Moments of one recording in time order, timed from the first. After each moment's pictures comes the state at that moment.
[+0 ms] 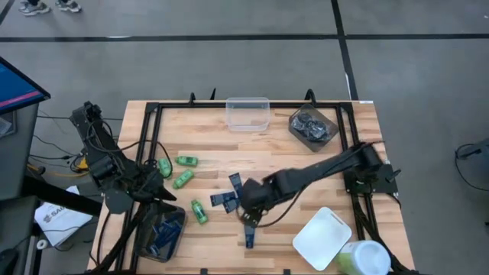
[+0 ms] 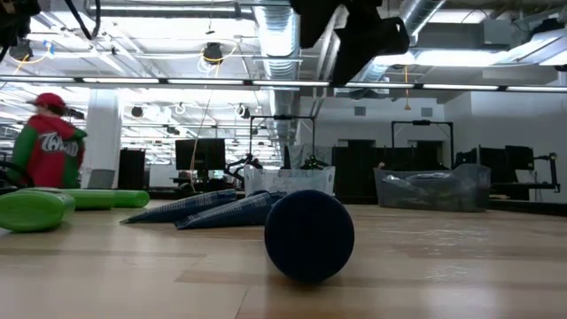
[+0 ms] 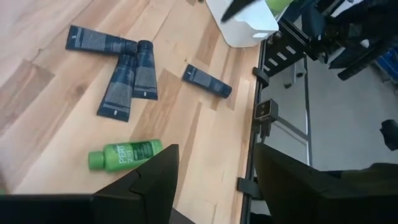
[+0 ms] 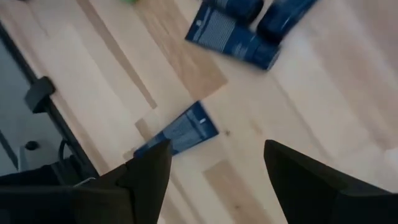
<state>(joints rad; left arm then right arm) -0.97 0.83 0.82 -0.76 -0.60 -1.24 0.33 1.97 1.75 -0.98 0.02 0.96</state>
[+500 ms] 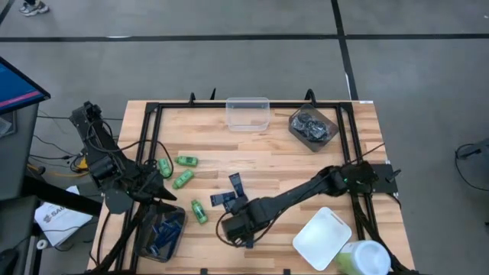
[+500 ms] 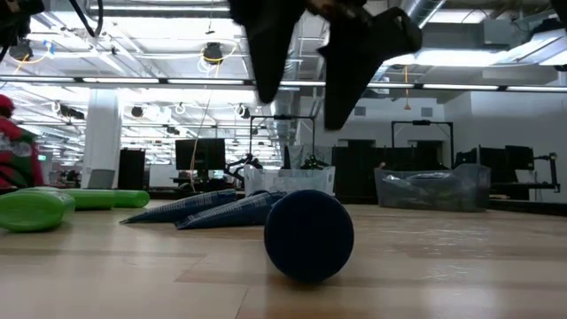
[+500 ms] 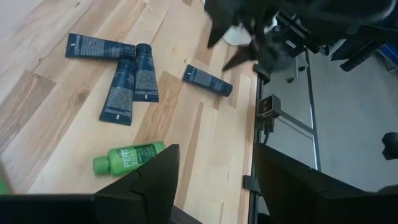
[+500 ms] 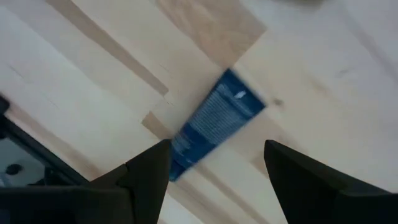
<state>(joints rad) -0.97 0.83 0.82 -0.76 -0.60 -1.18 0.43 2.40 2.26 -1.28 0.00 1.25</state>
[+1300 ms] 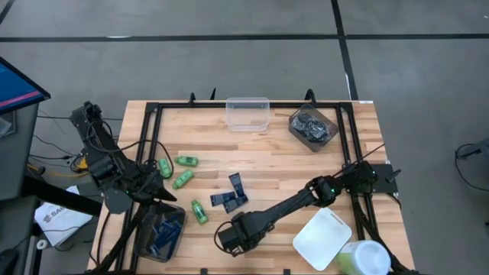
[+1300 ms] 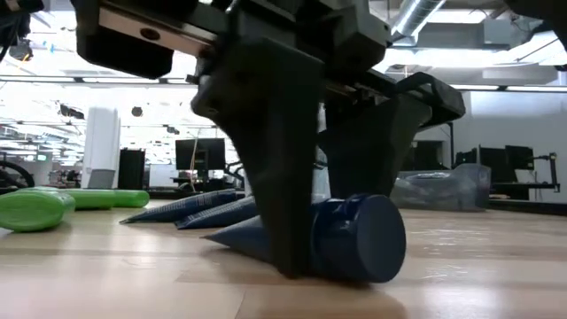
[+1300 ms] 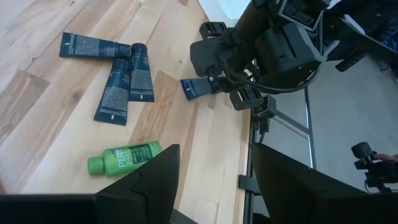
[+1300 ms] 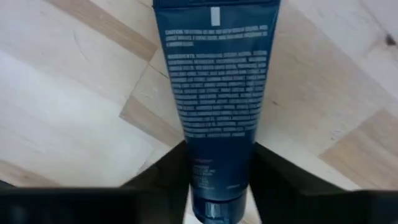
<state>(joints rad) -0.97 0.83 0.82 -0.74 -0.60 -1.17 0.46 2.62 2.36 -1.24 -0.19 1.41</state>
